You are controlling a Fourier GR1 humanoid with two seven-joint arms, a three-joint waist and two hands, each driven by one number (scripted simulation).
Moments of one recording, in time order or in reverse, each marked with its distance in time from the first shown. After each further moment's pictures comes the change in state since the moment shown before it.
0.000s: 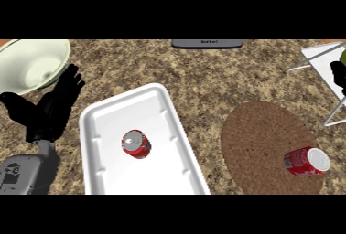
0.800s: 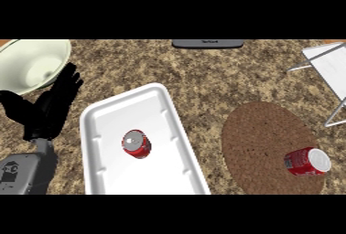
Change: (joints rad) left arm -0.011 -0.007 0.033 0.014 -0.005 -0.035 -0.001; right arm 0.182 -0.162 -0.415 0.291 -0.170 -0.007 -0.352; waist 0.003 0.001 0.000
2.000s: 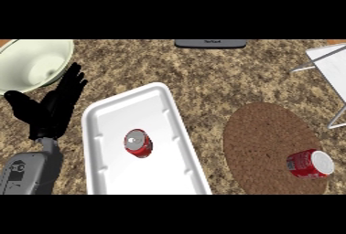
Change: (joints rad) left arm -0.009 -0.040 0.010 0.005 -0.044 -0.016 -0.003; right arm -0.021 -0.146 -0.131 0.651 0.020 -0.270 -0.482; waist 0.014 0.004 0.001
